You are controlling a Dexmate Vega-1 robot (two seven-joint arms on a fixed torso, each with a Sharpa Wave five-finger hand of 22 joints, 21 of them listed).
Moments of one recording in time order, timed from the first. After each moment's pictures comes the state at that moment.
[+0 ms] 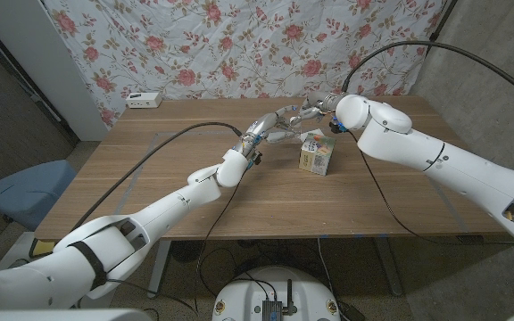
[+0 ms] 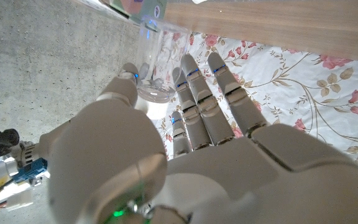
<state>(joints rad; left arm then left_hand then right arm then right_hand) 0.52 0.37 0.82 -1.13 0.35 -0.42 0.42 0.92 -0.01 0.49 -0.14 0.19 0.26 -0.13 0.18 0.17 0.94 -0.07 0.19 0.20 1.00 -0.15 0.17 0.16 0.78 0.01 0.20 0.17 -0.37 -0.79 -0.90 -2.06 -0.29 -0.86 0.29 0.75 -0.01 0.35 -0.14 0.18 0.71 0.00 0.35 0.27 0.24 0.19 0.22 0.23 0.38 0.14 0.24 0.22 0.64 0.16 0.20 0.17</state>
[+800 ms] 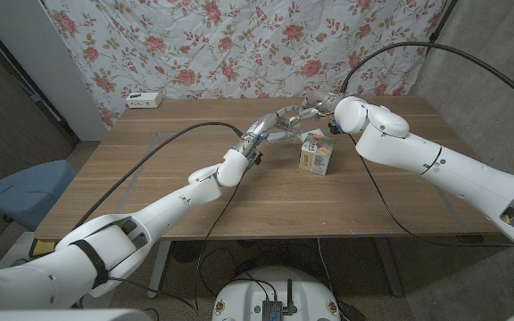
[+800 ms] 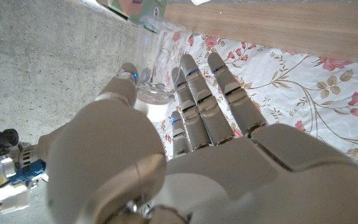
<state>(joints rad) 0.51 0.36 0.82 -1.11 0.34 -0.43 0.42 0.91 -0.02 0.49 -0.14 0.20 0.26 -0.13 0.18 0.17 0.94 -0.07 0.19 0.20 1.00 -0.15 0.17 0.16 0.78 0.01 0.20 0.17 -0.39 -0.78 -0.90 -2.05 -0.32 -0.83 0.25 0.78 0.00 0.36 -0.16 0.18 0.79 -0.03 0.42 0.30 0.28 0.16 0.23 0.23 0.42 0.10 0.25 0.23 0.68 0.12 0.21 0.17</state>
